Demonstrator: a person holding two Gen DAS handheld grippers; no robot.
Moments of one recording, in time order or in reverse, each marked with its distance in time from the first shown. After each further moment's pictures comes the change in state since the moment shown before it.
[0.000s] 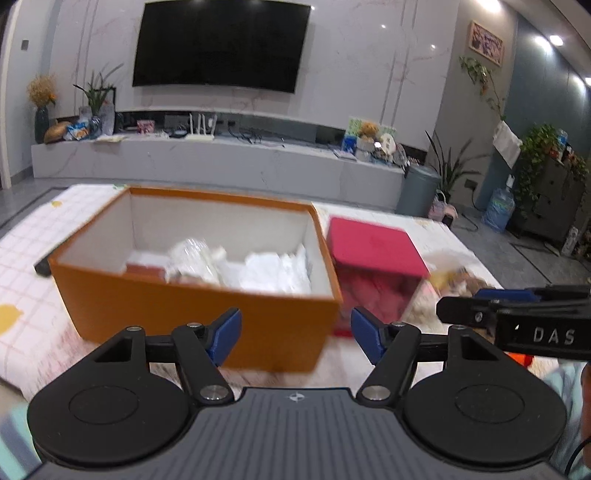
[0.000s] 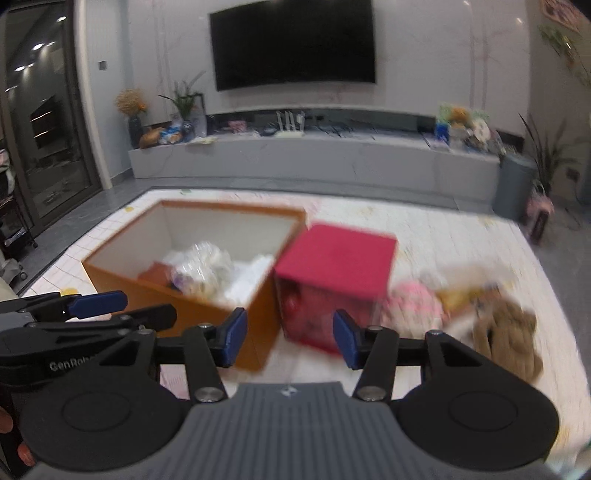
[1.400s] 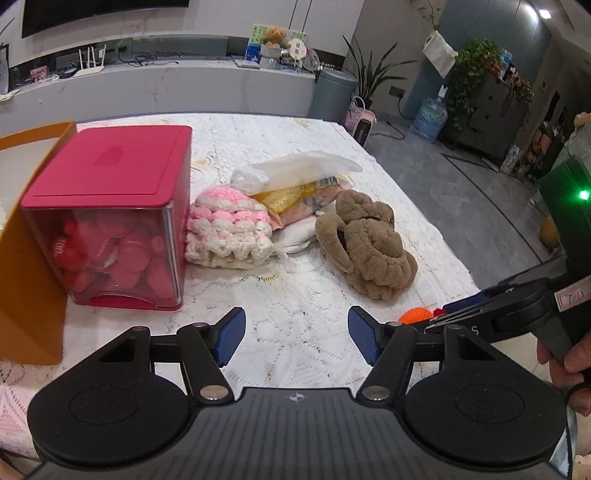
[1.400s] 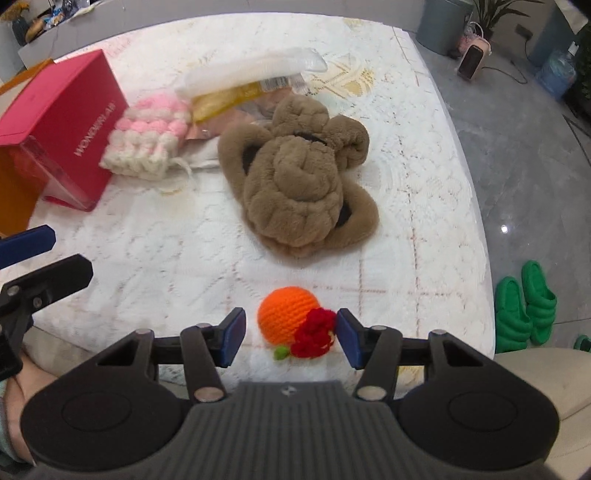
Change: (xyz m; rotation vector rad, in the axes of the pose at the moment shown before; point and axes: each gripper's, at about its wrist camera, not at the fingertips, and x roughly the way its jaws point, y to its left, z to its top) left arm 0.115 -0.177 -0.015 0.097 0.286 -0.213; right arm 0.074 -0.243 -0.041 0.106 0.582 -0.213
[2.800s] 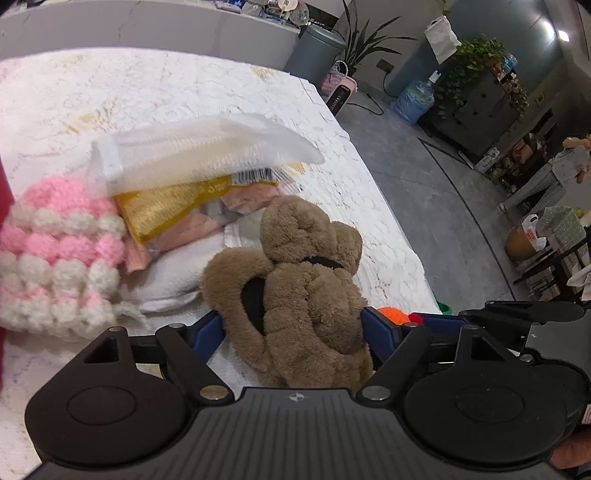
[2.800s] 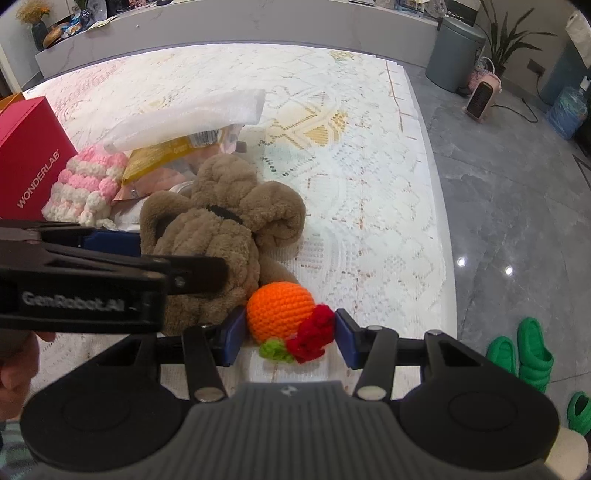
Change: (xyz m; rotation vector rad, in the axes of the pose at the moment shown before) left arm 0.143 -0.029 0.061 -0.143 0.147 -0.197; right arm 0.033 -0.064 0.044 -0.073 -0.118 0.020
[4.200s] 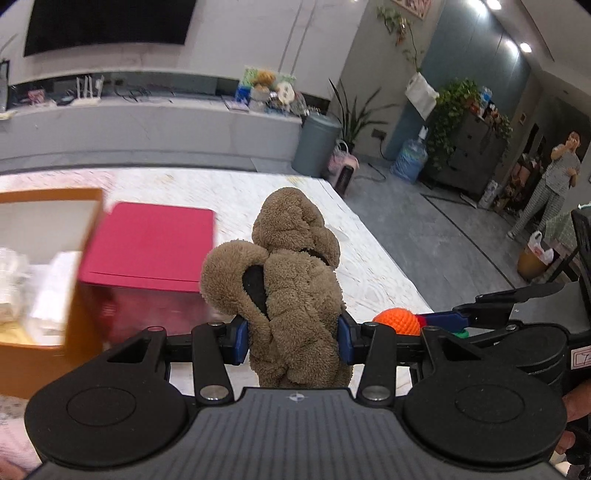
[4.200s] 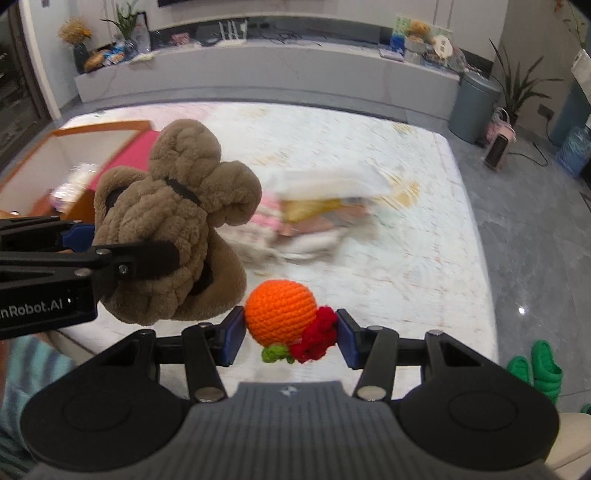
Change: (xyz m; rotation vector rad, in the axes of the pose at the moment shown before) left arm -0.218 0.037 -0.060 0.172 -0.279 0.092; right arm -0.122 0.128 -0.026 -0.036 -0.164 0.062
